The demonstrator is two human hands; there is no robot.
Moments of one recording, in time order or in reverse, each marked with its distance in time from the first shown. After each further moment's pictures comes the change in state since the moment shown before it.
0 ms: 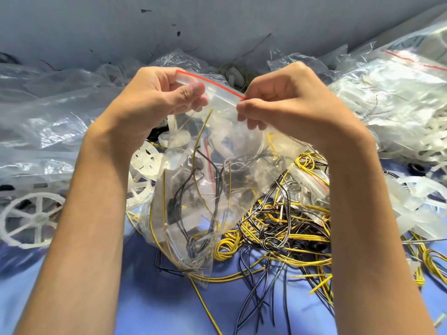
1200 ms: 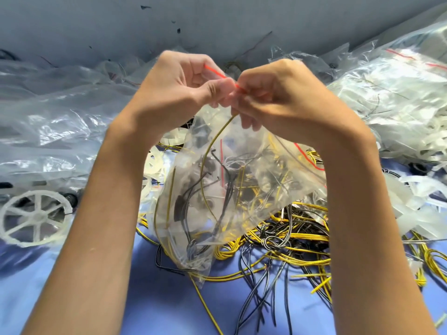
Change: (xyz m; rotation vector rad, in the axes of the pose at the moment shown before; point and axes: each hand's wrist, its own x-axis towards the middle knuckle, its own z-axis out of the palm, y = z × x) left_hand 0.003 0.012 0.021 0.123 -0.060 0.234; right_hand 0.002 -0.011 0.005 -0.186 -0.003 -0.088
